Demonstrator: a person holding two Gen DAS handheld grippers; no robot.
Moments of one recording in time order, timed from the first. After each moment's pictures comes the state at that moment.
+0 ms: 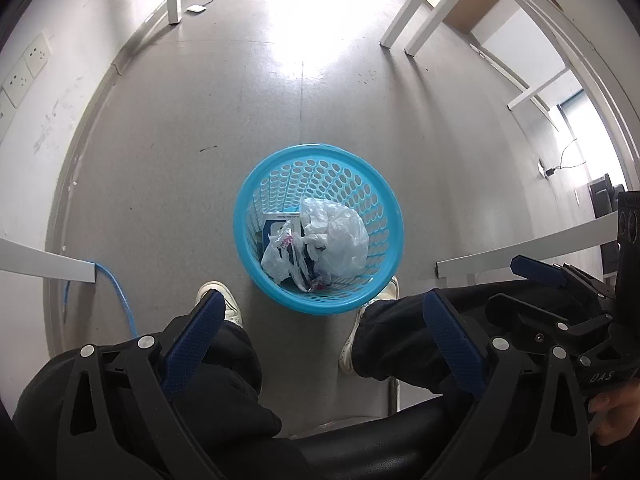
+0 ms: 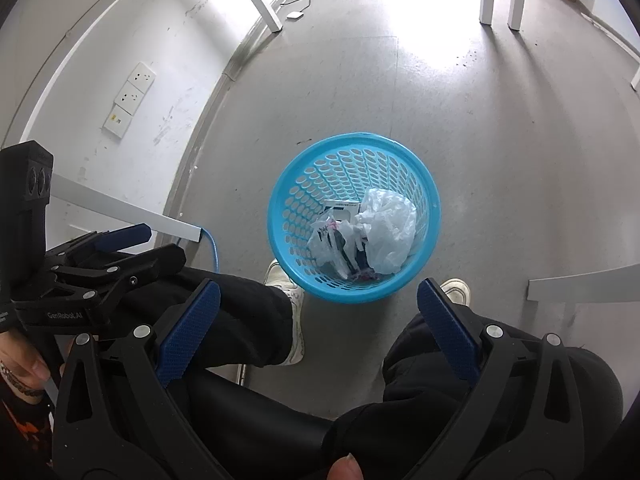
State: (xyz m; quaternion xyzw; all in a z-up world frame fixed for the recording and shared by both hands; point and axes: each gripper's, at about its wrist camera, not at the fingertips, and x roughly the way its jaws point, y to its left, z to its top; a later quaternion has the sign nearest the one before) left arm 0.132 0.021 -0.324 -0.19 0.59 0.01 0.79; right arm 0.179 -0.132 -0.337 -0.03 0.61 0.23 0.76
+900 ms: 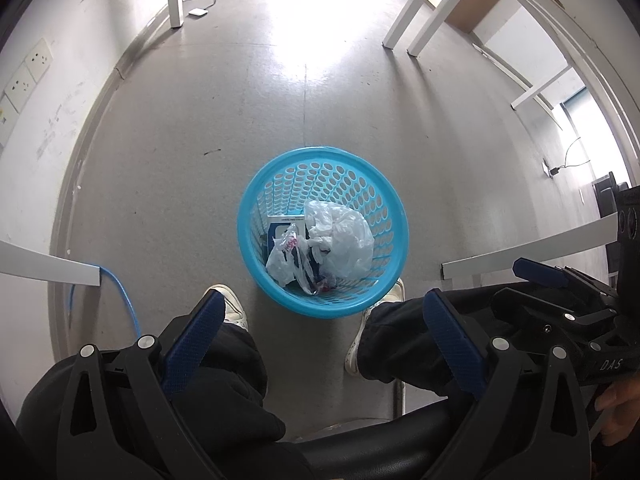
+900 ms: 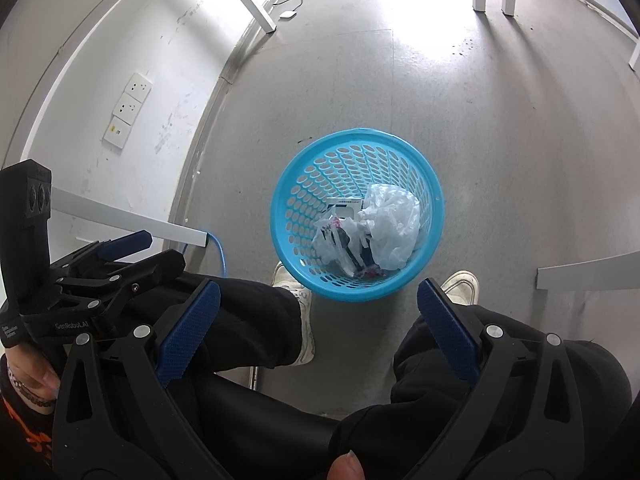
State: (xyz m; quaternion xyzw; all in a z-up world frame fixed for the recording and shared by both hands) left arm 0.136 0.023 -0.323 -0.18 0.59 0.02 0.79; right arm 0.183 -0.136 -0.342 -0.01 0.62 0.23 0.75
